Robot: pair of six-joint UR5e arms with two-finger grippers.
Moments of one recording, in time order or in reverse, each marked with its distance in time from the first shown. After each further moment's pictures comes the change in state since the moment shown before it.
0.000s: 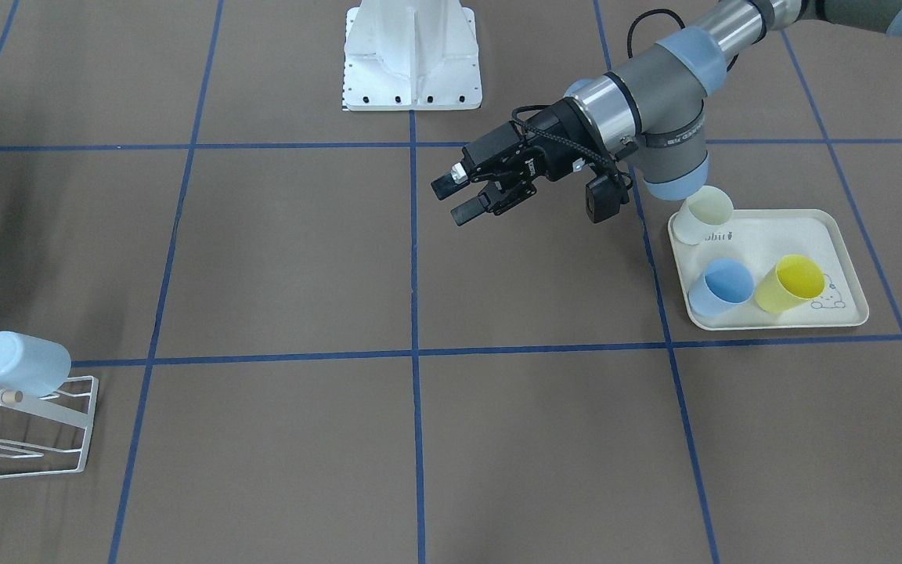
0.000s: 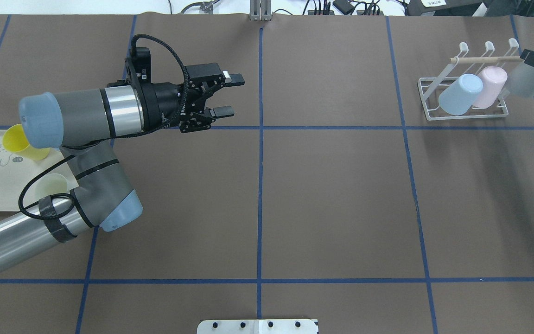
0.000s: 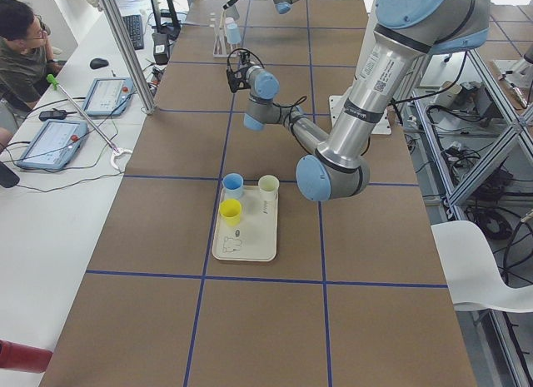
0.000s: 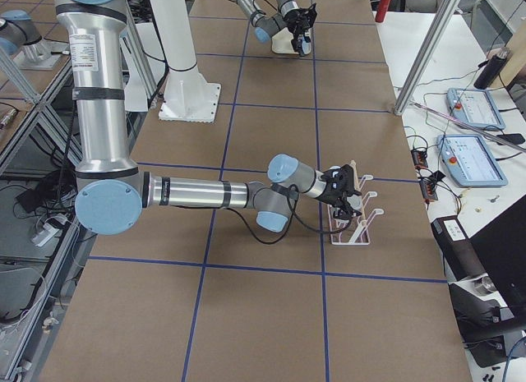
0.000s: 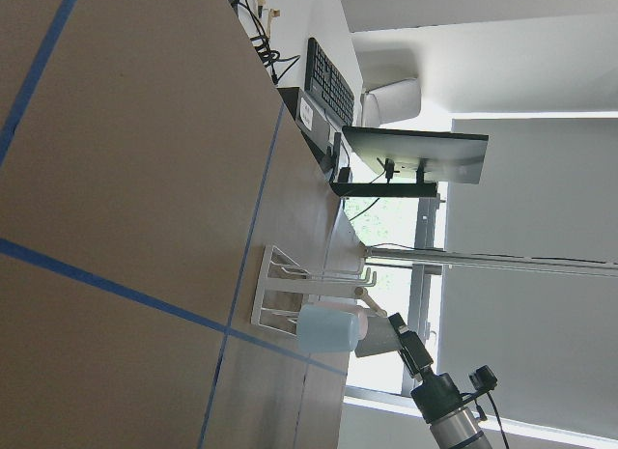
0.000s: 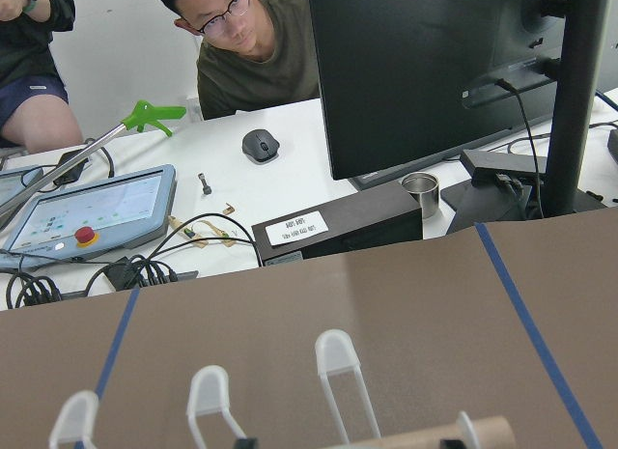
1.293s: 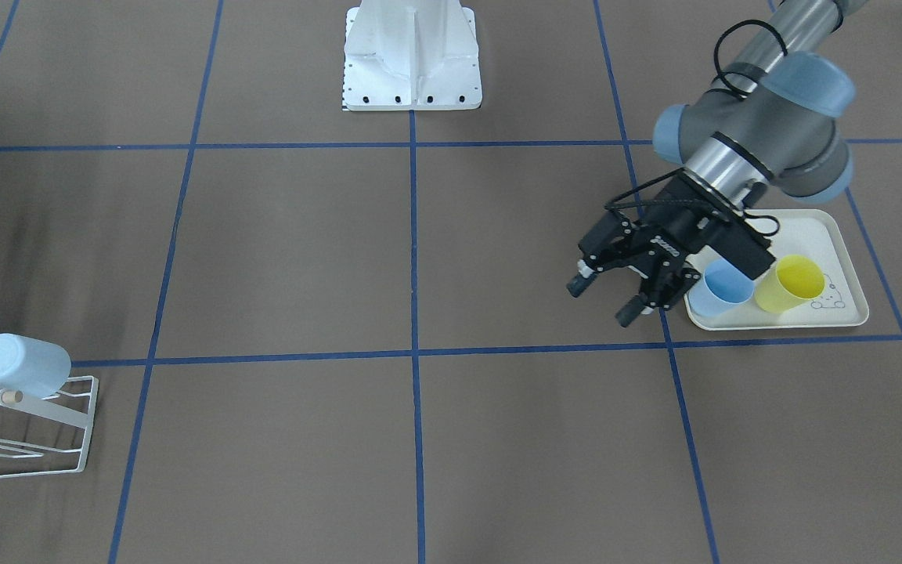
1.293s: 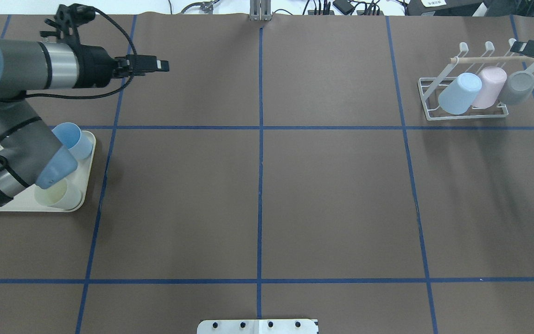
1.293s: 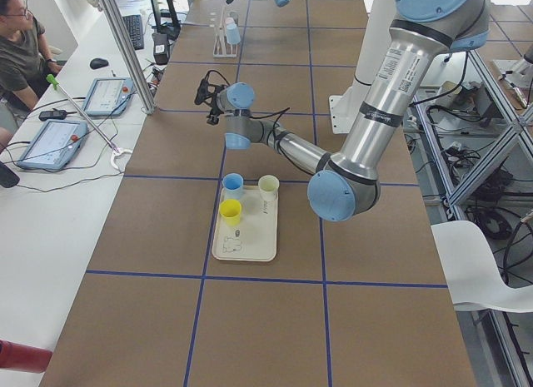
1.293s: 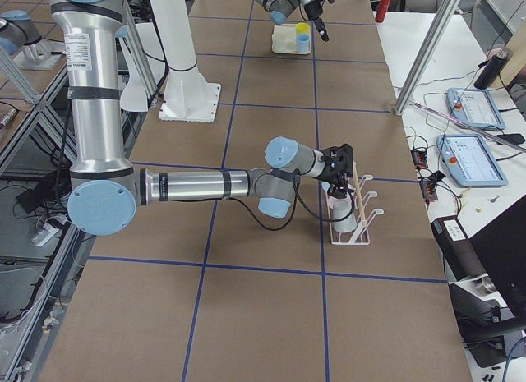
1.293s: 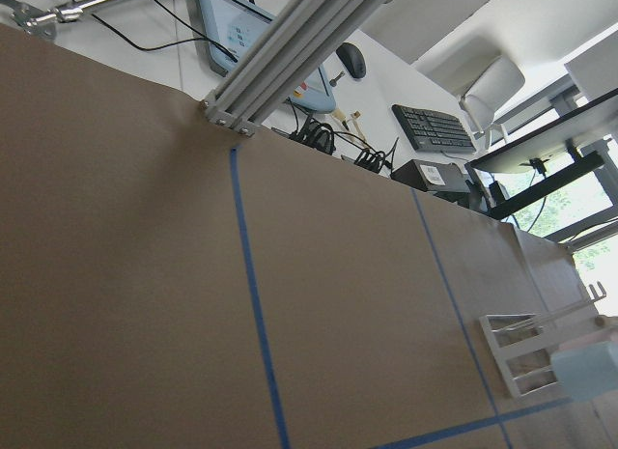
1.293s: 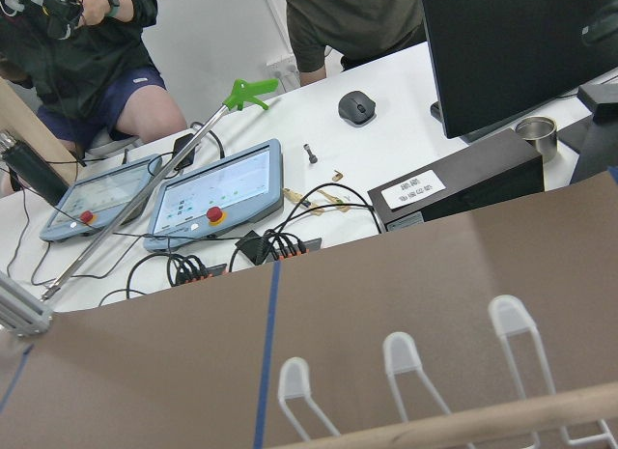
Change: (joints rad) left arm -0.269 0.160 -0.019 0.378 -0.179 0.896; right arm 0.055 -0.010 0.152 -0.008 0.246 0.148
